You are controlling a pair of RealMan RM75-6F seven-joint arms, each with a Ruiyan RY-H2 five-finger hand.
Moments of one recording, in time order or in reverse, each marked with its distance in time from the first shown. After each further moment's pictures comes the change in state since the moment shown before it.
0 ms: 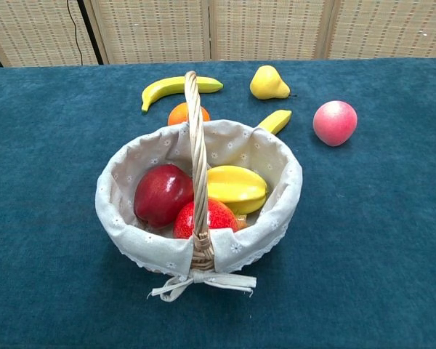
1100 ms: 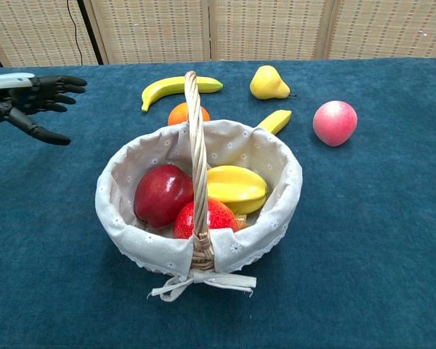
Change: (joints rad) left arm -0.517 -0.264 -0.043 0.662 0.105 -0.629 -1.212; right arm -0.017 0.028 0.004 -0.002 -0.013 0.030 0.066
